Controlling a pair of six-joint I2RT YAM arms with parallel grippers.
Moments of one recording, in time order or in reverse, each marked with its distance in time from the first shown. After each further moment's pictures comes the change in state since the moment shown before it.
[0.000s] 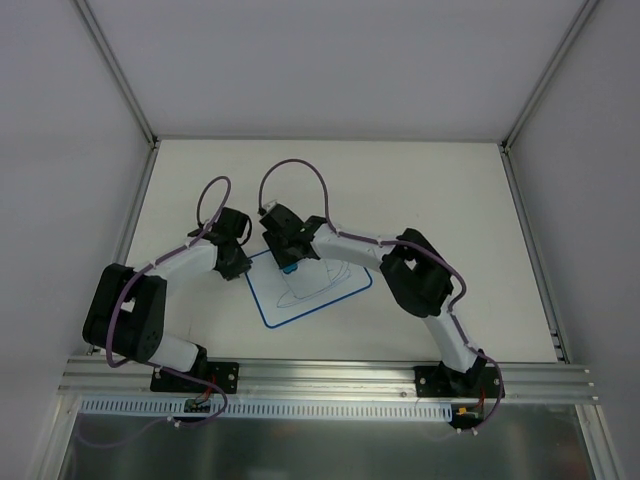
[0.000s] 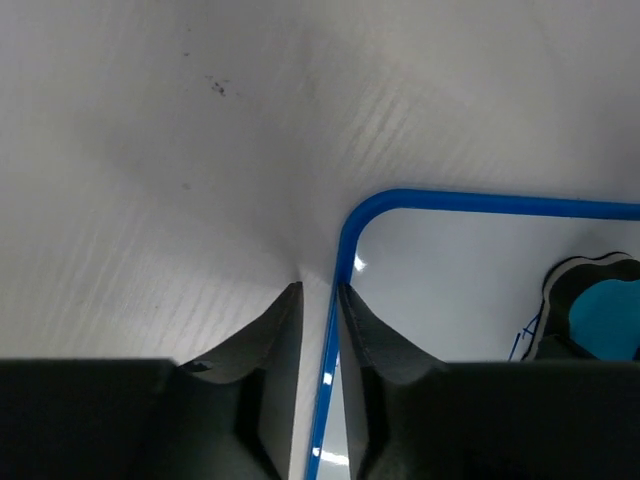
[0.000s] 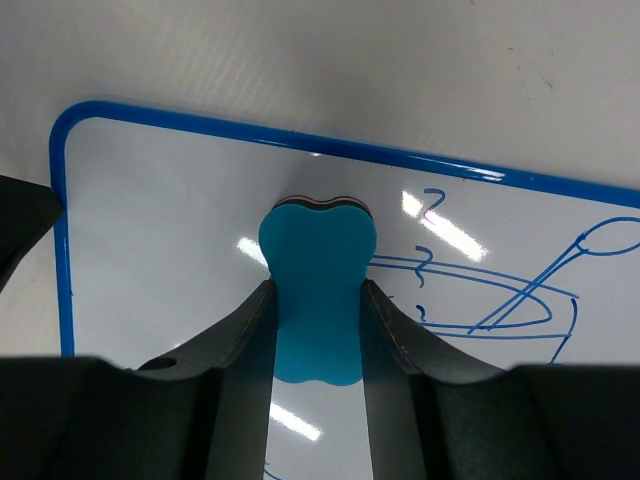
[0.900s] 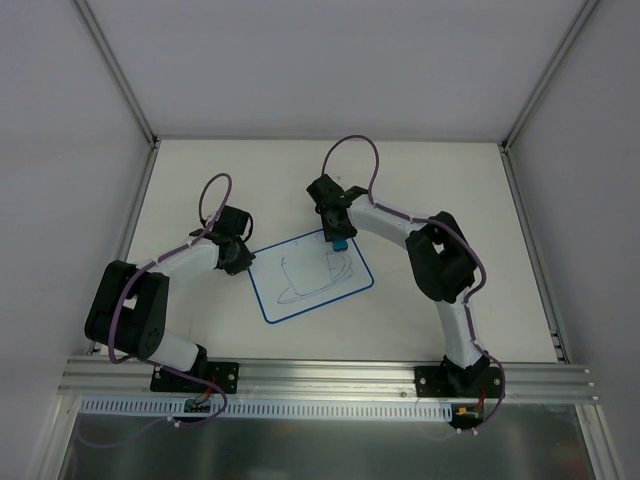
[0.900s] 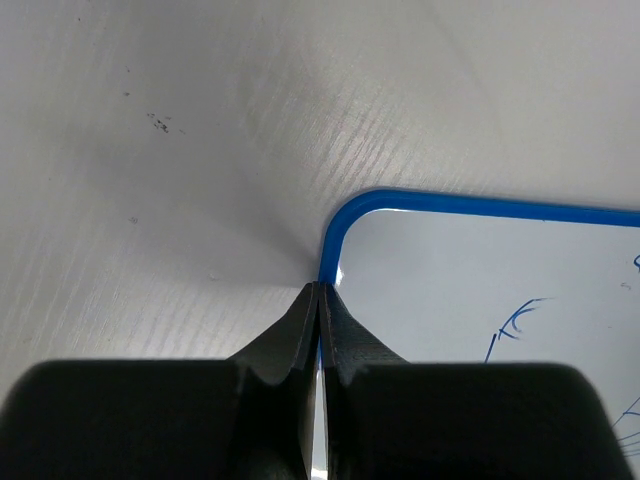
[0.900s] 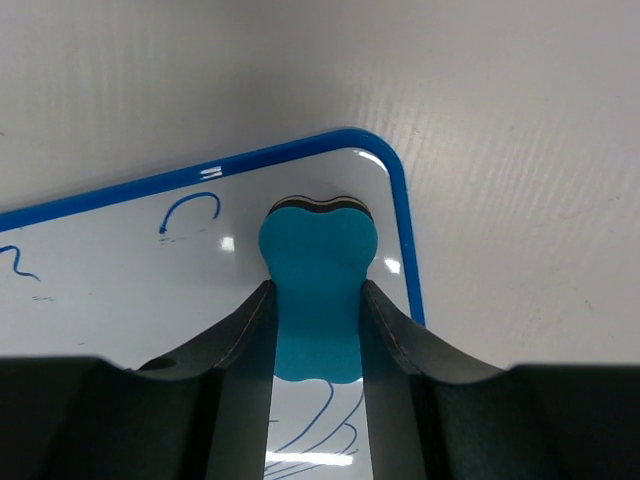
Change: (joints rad) left arm 0.000 0.022 -0.002 0.095 0.020 -0.022; right arm -0.255 -0.074 -0.071 -0.173 0.151 0.127
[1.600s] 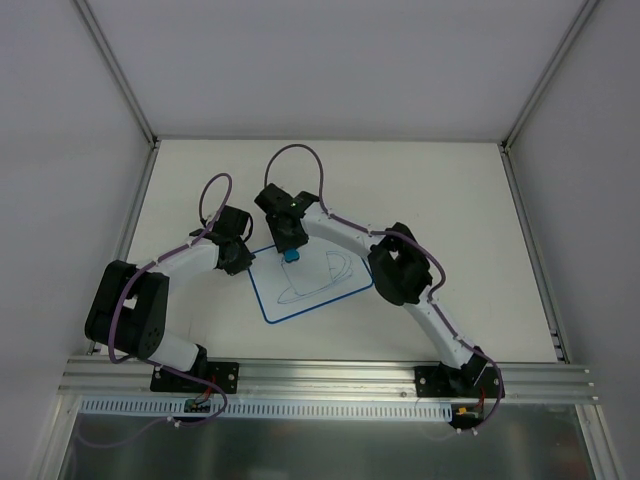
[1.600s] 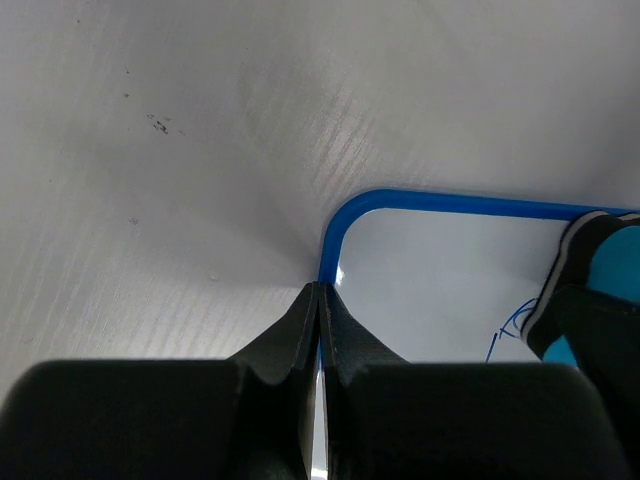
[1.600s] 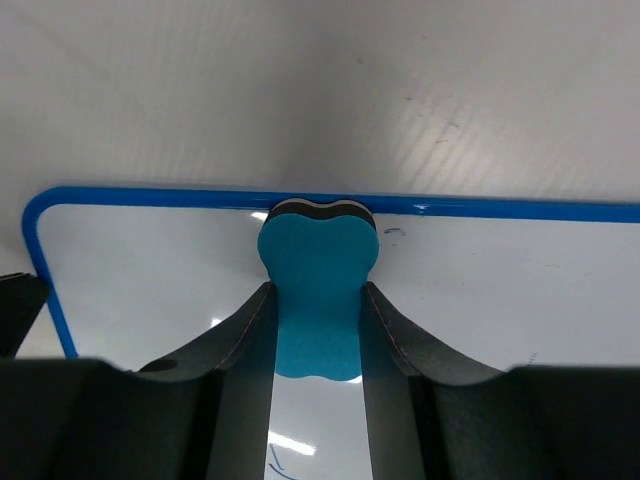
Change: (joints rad) left arm 0.000 0.000 0.000 0.001 0.001 0.007; right arm 0.187 0.287 0.483 -0.191 -0.128 0.001
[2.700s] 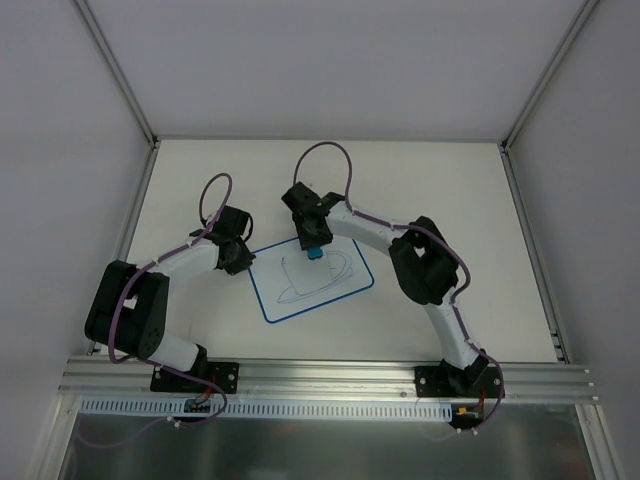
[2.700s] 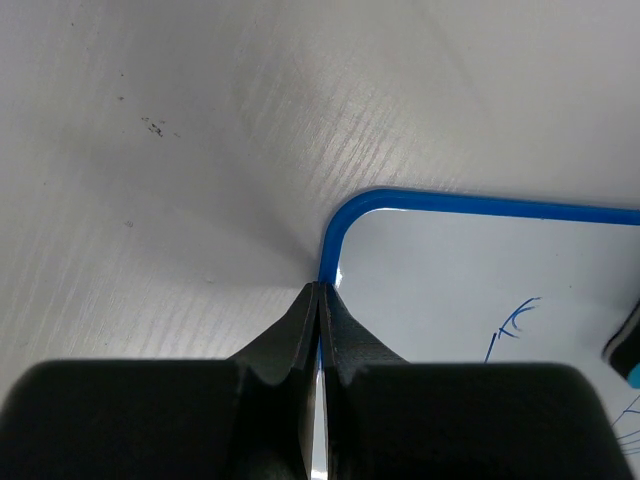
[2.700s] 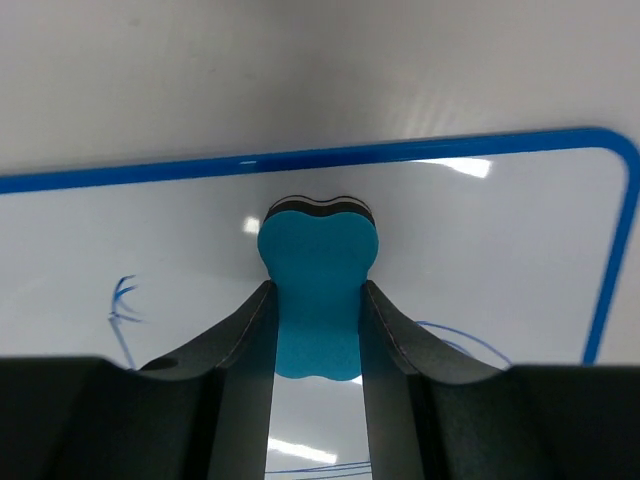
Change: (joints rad) left arm 0.000 0.000 -0.003 0.010 0.002 0.000; right arm -0.093 -0.190 -0.336 0.149 0.047 0.013
